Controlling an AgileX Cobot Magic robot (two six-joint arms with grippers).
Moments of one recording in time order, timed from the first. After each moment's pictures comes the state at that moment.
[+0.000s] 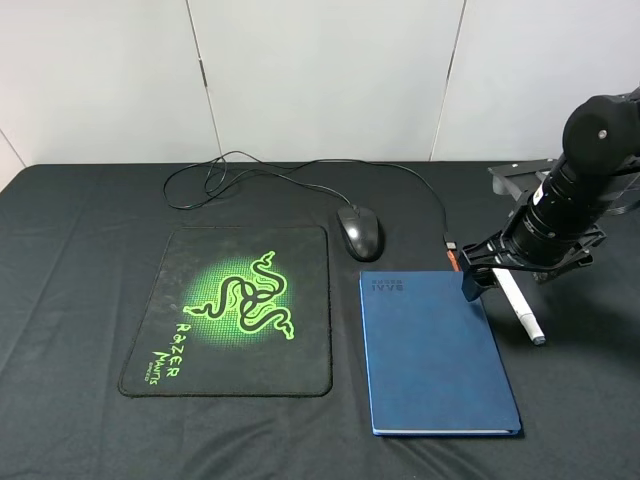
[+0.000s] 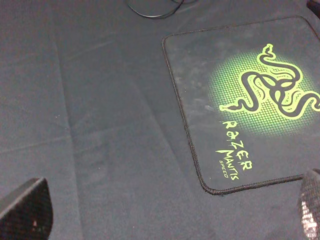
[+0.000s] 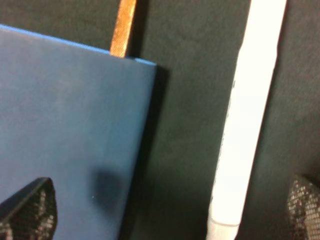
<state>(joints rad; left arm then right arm) -0.05 0.00 -0.48 -0.06 1.07 0.13 0.23 1.71 -0.86 -0.01 0.64 0.01</state>
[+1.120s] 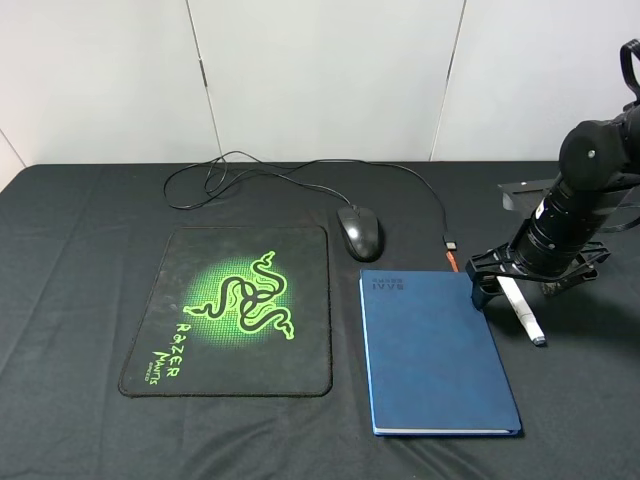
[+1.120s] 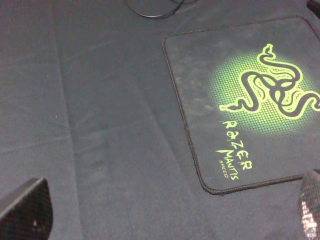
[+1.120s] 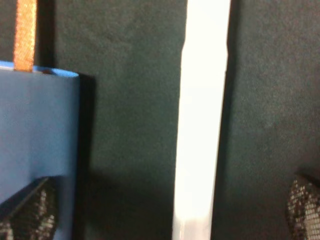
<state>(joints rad) -0.05 0.00 -0.48 -0.06 1.07 0.13 0.16 1.82 -0.87 -0.01 0.61 0.04</state>
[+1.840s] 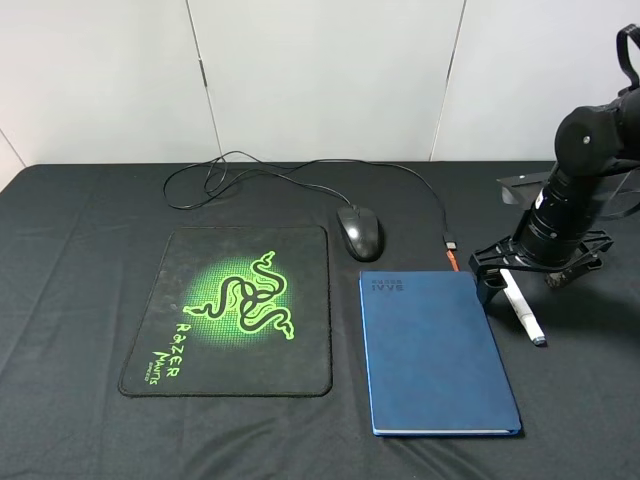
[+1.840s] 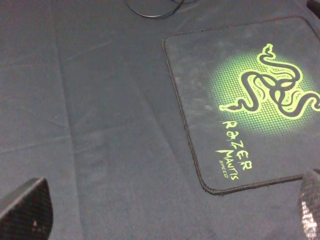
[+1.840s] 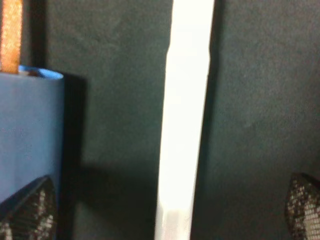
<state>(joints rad) -0.05 0.00 -0.48 -0.06 1.07 0.13 0.16 1.84 -0.93 -0.06 0.70 0.04</state>
